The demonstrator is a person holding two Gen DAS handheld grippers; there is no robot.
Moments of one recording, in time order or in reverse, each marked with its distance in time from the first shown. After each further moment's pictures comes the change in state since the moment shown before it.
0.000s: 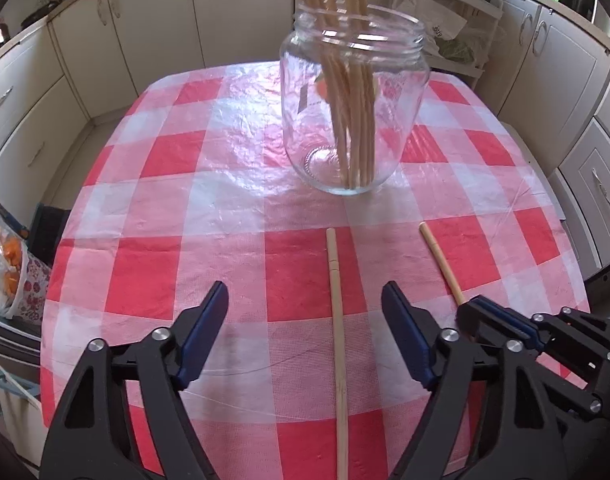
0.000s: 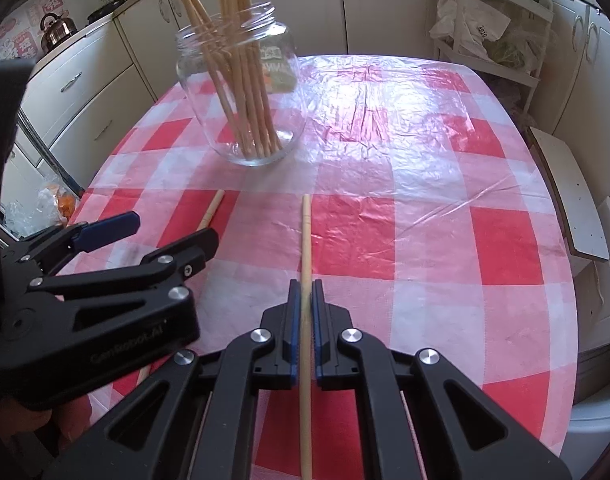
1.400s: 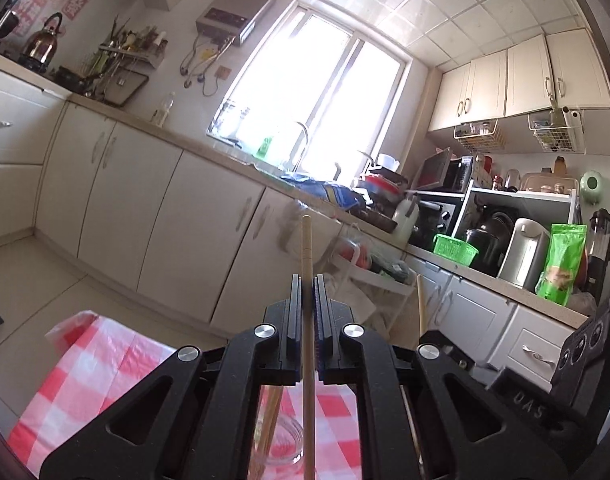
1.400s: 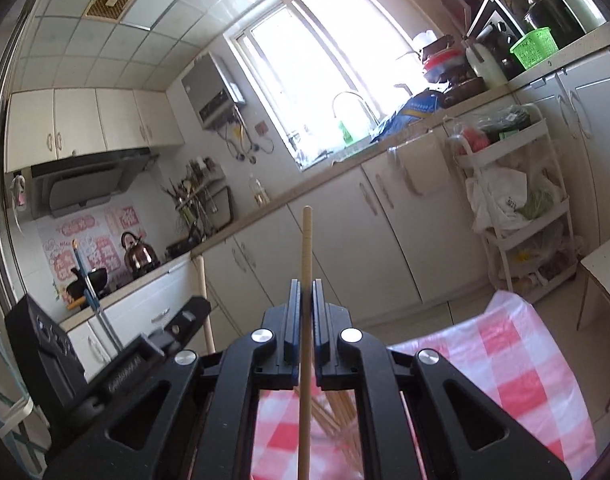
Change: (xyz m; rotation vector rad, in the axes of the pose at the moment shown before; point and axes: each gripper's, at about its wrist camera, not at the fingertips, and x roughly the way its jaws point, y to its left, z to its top) left arm -0.149 0.035 0.087 -0.255 -0.942 -0.386; right arm -0.126 -0.016 0.107 0.216 -0.853 0.356
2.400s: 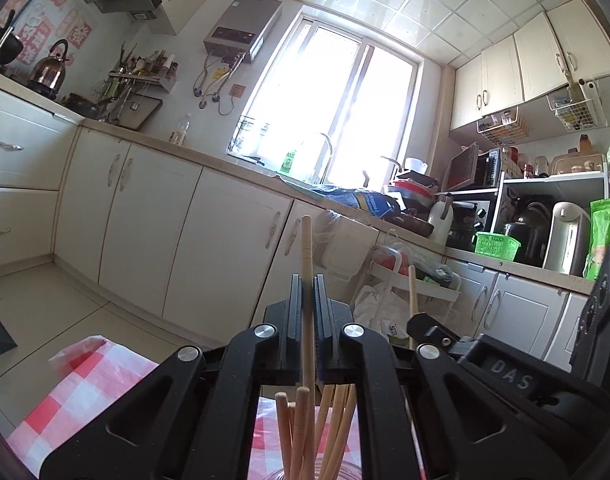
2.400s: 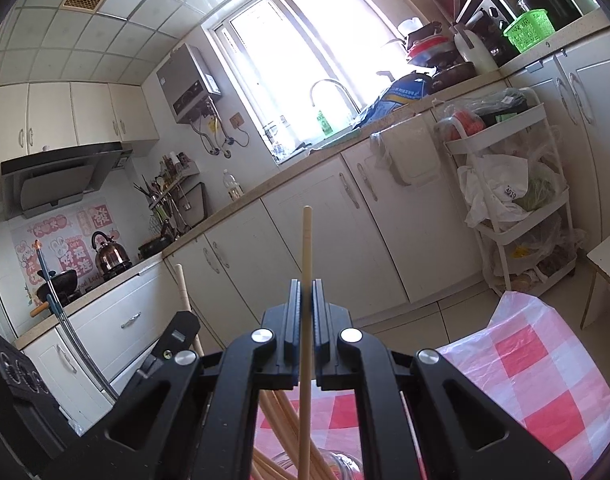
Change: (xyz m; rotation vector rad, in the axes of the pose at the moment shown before) left arm 0.065 0.028 -0.038 0.081 -0.066 0.105; right arm 0.087 -0.022 -0.016 0.004 0.017 -0.080
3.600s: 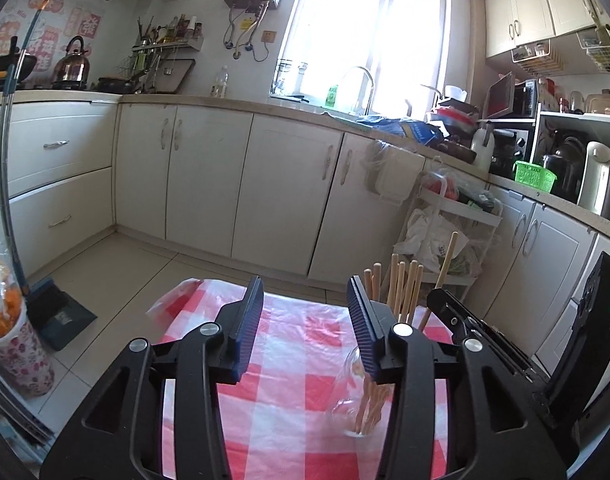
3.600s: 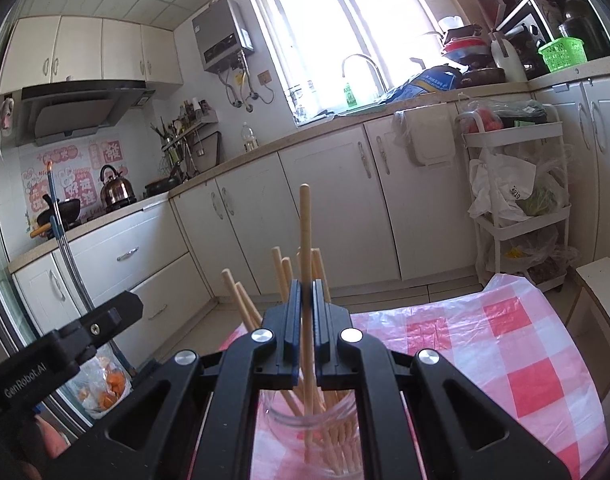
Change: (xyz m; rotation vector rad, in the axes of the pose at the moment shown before) left arm -0.090 0.026 0.020 0.096 0.285 0.205; right arm -0.033 0.029 -0.052 -0.194 0.120 -0.004
